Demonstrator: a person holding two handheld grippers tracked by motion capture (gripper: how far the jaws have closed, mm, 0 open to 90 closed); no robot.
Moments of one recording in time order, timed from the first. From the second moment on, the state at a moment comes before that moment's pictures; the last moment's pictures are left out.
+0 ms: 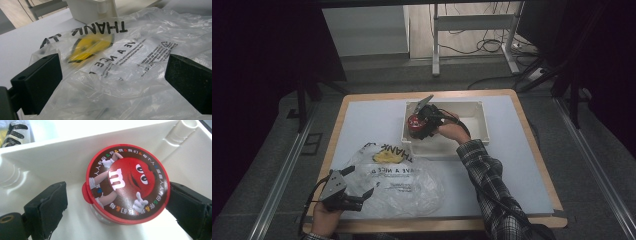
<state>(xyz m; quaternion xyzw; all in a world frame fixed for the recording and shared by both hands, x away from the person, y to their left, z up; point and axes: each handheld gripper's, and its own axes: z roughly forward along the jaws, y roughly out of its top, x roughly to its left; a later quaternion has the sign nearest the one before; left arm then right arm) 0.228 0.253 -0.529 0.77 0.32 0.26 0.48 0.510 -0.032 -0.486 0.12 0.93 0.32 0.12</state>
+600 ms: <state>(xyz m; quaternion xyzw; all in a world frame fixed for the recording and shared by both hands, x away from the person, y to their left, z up) 0.228 0.252 -0.529 0.77 0.33 0.26 0.48 0.498 -0.038 -0.478 0.12 0.93 0.32 0.13</state>
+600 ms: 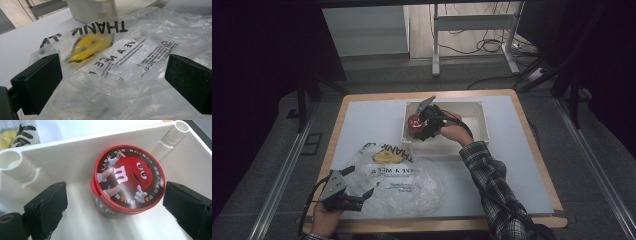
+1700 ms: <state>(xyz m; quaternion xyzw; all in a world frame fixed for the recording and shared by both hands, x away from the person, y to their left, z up) 0.228 0.252 -0.530 0.77 0.33 0.26 0.48 0.476 -0.062 -0.472 0.15 0.91 0.35 0.13</state>
